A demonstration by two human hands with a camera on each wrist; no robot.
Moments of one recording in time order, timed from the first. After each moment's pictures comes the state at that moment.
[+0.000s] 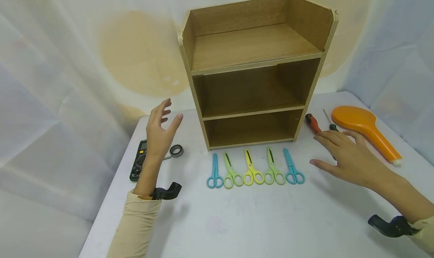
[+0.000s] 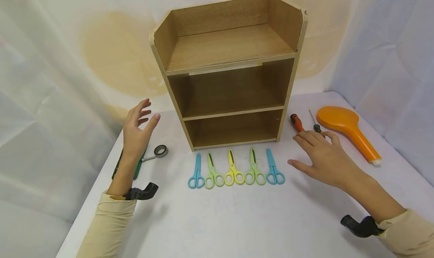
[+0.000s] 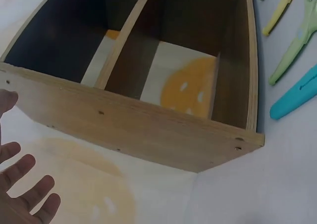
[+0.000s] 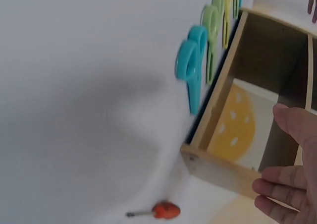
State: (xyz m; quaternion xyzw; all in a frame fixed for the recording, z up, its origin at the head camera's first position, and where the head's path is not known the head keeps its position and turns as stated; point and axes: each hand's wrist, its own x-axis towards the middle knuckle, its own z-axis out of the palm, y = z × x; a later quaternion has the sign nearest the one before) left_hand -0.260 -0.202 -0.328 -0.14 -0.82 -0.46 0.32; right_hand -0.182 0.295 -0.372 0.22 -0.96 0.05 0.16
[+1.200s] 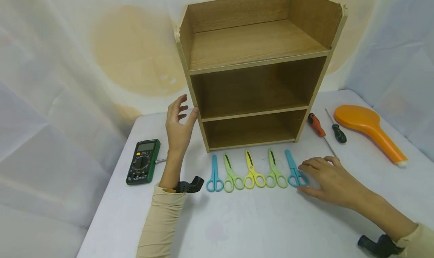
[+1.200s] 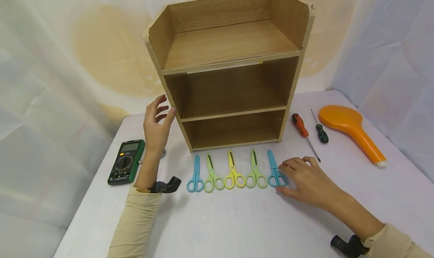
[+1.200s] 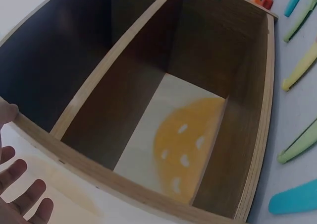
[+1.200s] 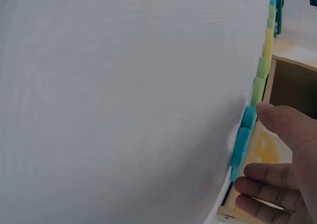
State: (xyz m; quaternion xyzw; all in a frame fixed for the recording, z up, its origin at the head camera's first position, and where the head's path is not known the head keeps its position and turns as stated) left_hand -0.278 -0.145 -0.340 -0.16 -0.75 -0.54 0.34; right_hand -0.154 0.265 -0.415 0.28 -0.95 0.07 0.10
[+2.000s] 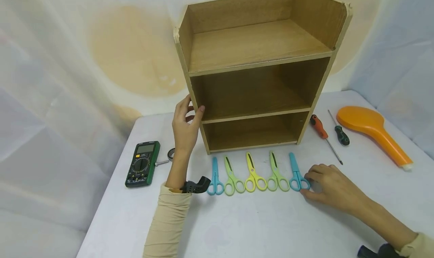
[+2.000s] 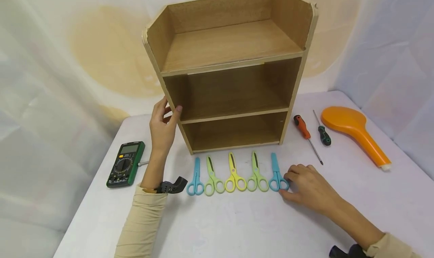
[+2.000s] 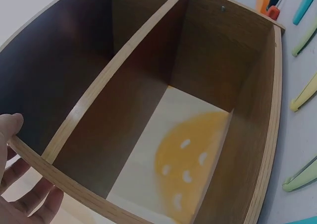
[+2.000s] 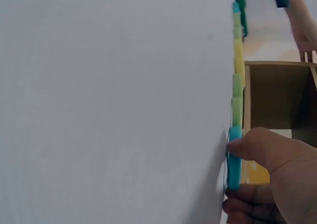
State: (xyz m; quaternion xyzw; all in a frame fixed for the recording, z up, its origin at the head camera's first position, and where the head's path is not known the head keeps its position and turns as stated) left_hand -0.288 -0.130 -0.342 -0.17 -0.76 -0.53 0.34; right_hand -0.154 0.261 -0.428 0.24 -0.96 0.11 0.12
